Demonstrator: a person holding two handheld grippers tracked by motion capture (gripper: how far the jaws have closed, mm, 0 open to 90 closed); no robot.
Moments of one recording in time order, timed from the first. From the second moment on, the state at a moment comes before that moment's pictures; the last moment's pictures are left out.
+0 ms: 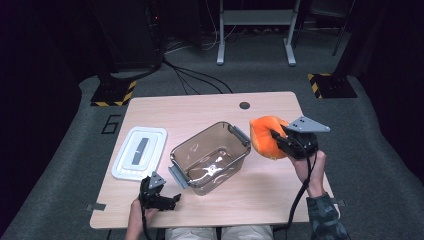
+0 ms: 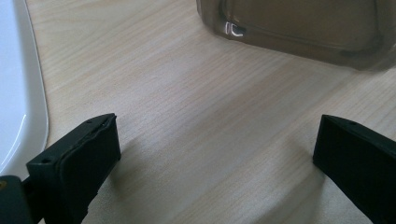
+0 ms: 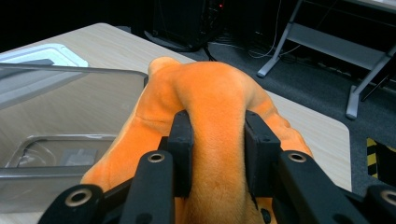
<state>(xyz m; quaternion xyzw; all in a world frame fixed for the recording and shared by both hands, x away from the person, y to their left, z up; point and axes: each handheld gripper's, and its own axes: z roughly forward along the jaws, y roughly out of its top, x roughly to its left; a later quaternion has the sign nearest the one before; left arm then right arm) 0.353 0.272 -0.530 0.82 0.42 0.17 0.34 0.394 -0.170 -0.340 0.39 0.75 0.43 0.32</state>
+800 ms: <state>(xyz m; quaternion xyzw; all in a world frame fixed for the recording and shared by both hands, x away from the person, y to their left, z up) 0.353 0.272 -0.530 0.82 0.42 0.18 0.34 0.397 -0.140 -0.318 0.35 0.76 0.44 0.32</state>
